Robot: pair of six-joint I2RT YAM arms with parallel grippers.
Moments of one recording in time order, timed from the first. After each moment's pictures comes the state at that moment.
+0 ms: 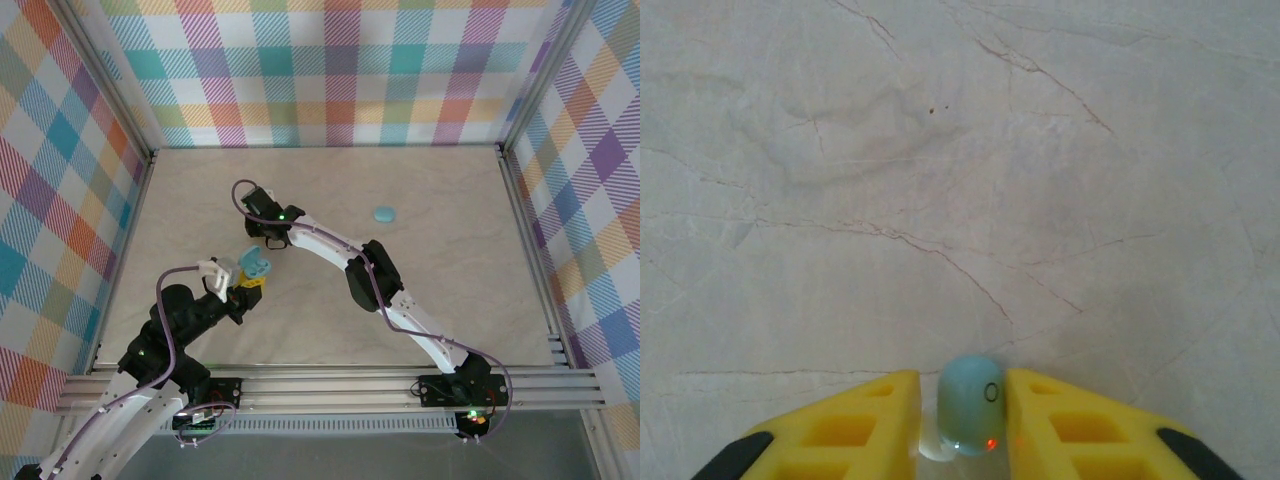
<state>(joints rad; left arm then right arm) -0.56 0.32 0.42 -0.30 0.16 -0.09 0.89 2.79 2.57 -0.57 0.13 0.63</state>
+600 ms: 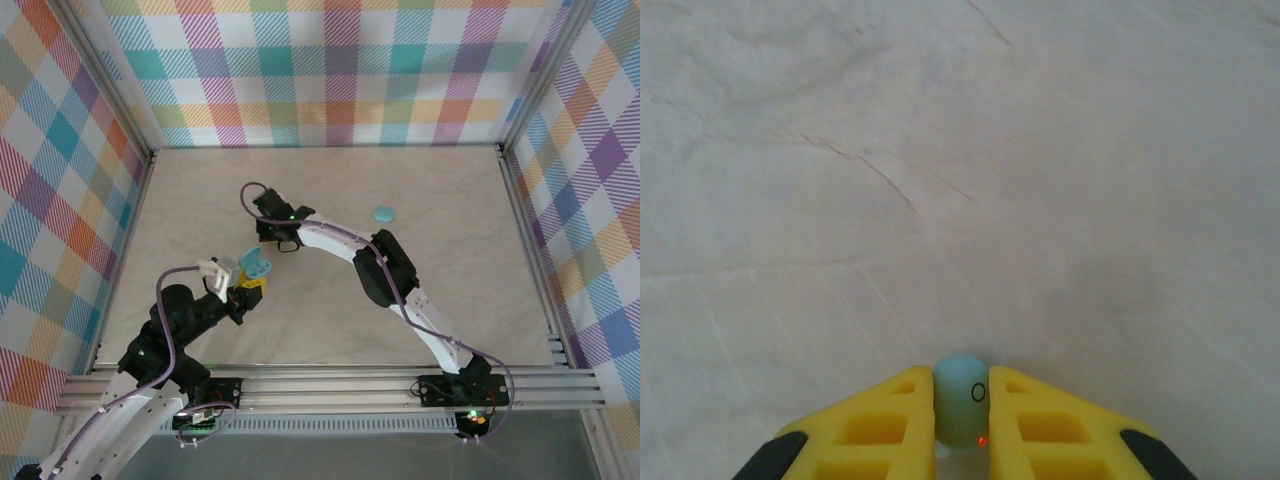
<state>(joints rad) -0.56 0.32 0.42 -0.30 0.17 -0.09 0.85 2.54 2.14 -0.46 0.09 0.59</state>
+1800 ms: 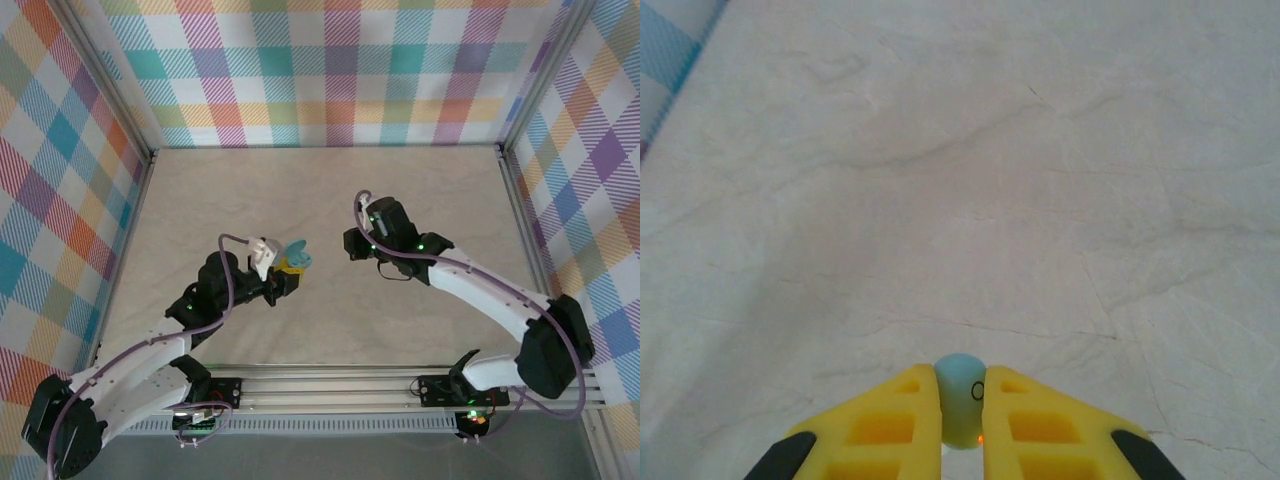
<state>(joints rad) -0.62 0.89 0.46 0.15 0.35 -0.08 0.70 1.32 1.01 -0.36 -0.05 0.46</state>
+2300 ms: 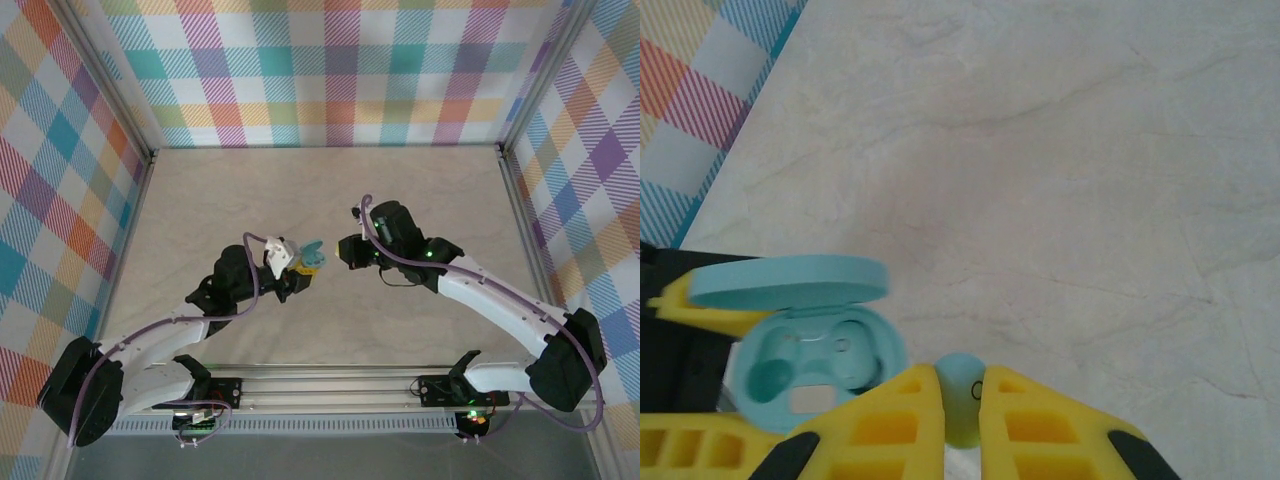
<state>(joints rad) -0.63 1.10 0.46 0.35 0.44 0.07 0.74 1.25 1.01 -0.42 -0.17 0.49</state>
